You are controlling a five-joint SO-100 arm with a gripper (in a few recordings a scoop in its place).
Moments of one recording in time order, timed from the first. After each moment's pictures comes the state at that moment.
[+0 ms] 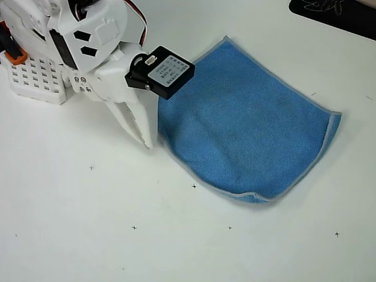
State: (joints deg) arm -0.1 182.5 179.0 72.7 -8.8
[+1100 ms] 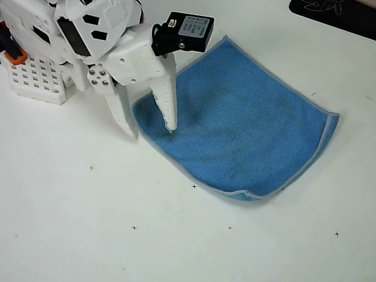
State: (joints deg) arm -5.3 188.5 168.5 74.4 -27.9
